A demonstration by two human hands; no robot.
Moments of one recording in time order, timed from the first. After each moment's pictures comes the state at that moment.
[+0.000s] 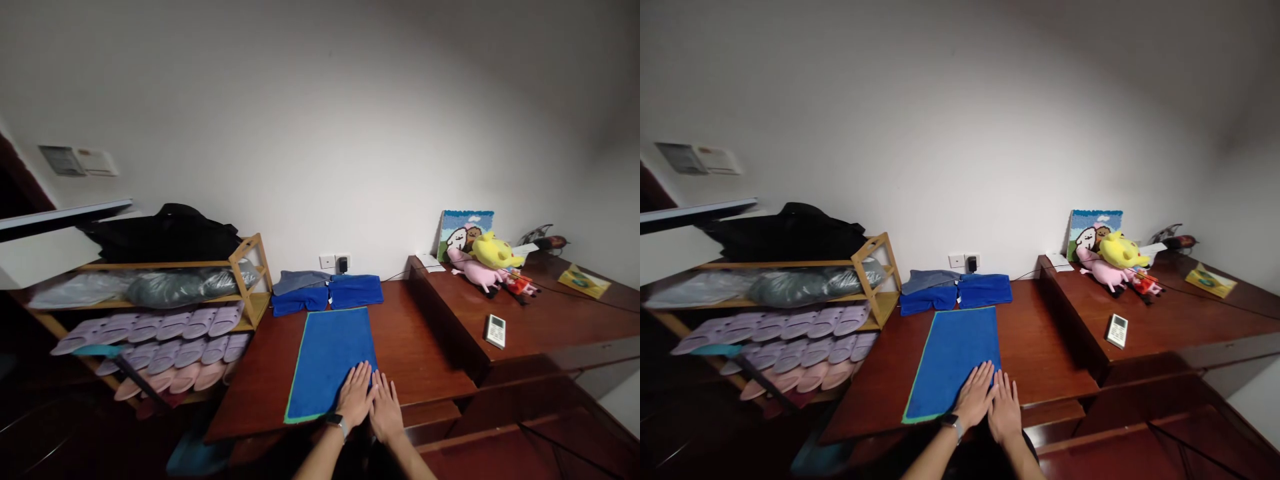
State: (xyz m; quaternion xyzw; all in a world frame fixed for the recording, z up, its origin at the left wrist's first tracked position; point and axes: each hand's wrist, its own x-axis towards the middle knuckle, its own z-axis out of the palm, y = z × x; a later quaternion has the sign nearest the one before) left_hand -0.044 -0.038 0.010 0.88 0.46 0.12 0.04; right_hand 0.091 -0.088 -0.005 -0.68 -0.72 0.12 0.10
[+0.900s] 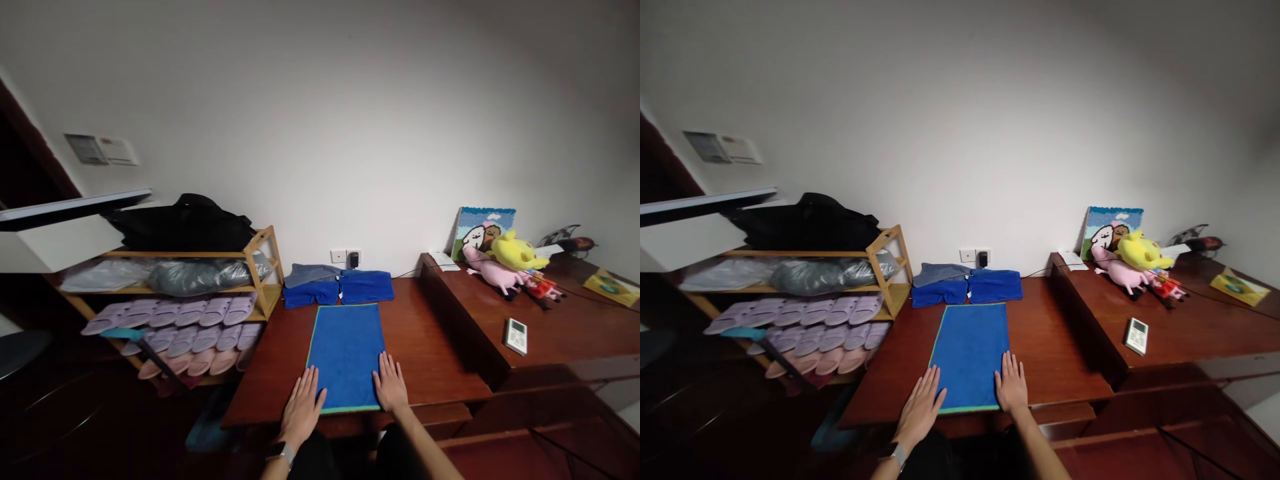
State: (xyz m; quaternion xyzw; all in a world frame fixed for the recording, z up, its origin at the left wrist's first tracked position) left_hand -0.223 -0.058 -0.026 0.77 0.62 0.14 -0.03; right_hand 0.084 -0.040 0.017 -0.70 -0.70 0.13 0.08
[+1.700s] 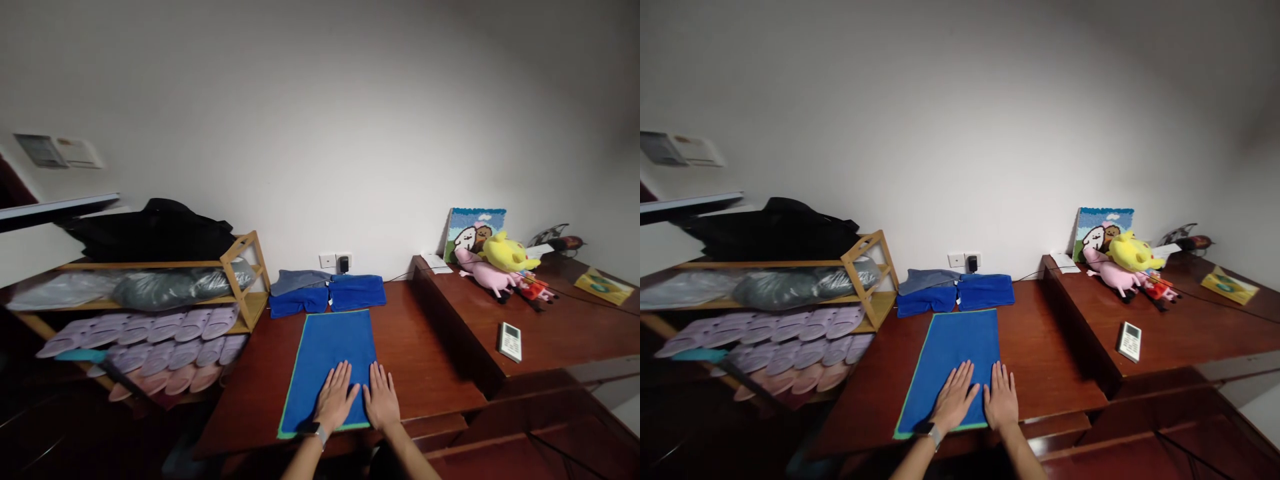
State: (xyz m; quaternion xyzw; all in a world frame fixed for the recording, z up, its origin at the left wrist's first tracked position) left_hand -0.100 -0.003 -0.016 0.84 0.52 0.12 0.03; right_hand 0.084 -0.037 0.002 -0.69 -0.71 0.13 0.11
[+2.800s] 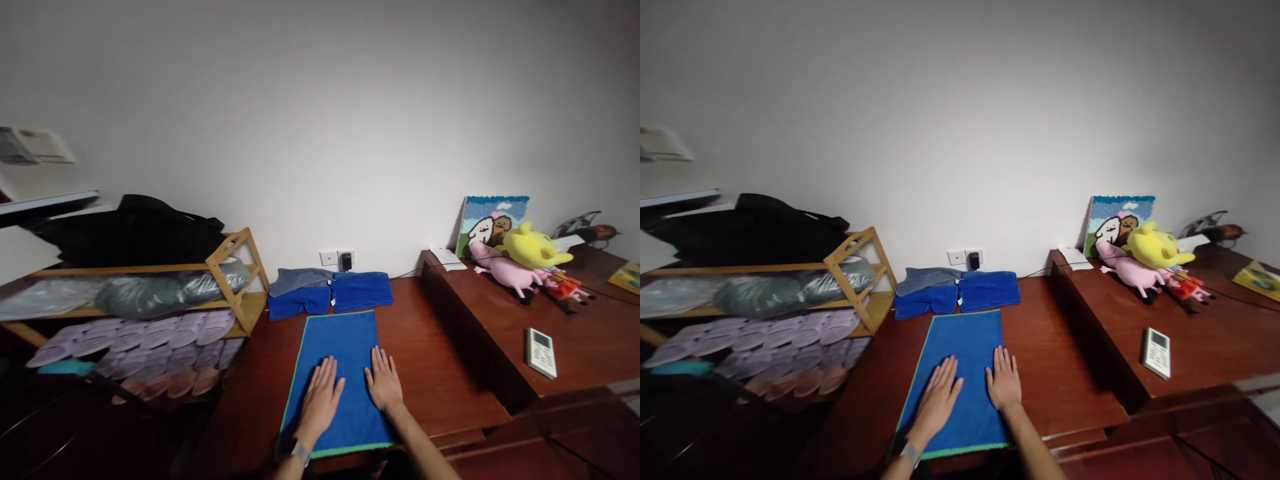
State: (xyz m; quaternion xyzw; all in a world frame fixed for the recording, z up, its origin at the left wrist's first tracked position) left_hand -0.145 0.020 0.002 0.81 0.57 0.17 0.01; right_hand 0.083 0.032 0.019 -0.68 -0.71 0.15 0.10
